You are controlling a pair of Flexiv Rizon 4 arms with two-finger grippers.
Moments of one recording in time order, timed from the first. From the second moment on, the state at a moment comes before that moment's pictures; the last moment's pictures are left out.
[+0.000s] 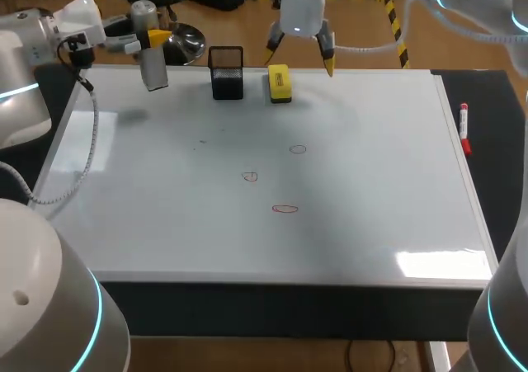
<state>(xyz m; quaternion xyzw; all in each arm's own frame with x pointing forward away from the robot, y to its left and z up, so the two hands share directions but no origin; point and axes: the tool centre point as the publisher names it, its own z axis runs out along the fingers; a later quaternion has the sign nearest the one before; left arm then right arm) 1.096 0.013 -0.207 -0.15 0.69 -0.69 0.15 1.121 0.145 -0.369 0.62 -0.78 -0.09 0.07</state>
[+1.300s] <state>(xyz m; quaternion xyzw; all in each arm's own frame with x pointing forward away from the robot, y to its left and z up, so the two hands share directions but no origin) 1.096 0.013 -0.207 -0.15 0.69 -0.69 0.15 1.122 0.152 -0.429 0.68 -0.73 0.01 0.03</state>
